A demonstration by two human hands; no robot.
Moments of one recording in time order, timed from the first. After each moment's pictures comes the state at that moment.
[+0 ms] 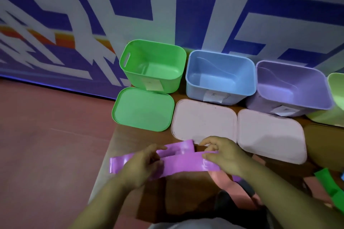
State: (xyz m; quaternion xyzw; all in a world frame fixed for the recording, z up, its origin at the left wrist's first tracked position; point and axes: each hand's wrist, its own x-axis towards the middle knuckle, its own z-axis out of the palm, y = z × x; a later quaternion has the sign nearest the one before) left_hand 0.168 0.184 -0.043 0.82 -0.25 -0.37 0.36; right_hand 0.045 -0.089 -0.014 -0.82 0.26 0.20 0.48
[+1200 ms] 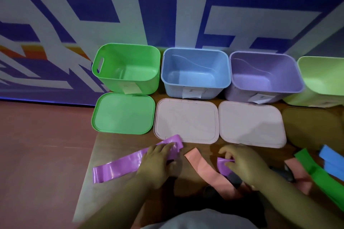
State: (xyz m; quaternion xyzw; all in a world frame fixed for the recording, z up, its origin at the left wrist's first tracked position) left_hand 0.133 0.108 -0.087 0.87 -0.37 -0.30 0.13; right_hand -0.034 -0.144 -0.022 -0.91 0.26 0.23 0.24
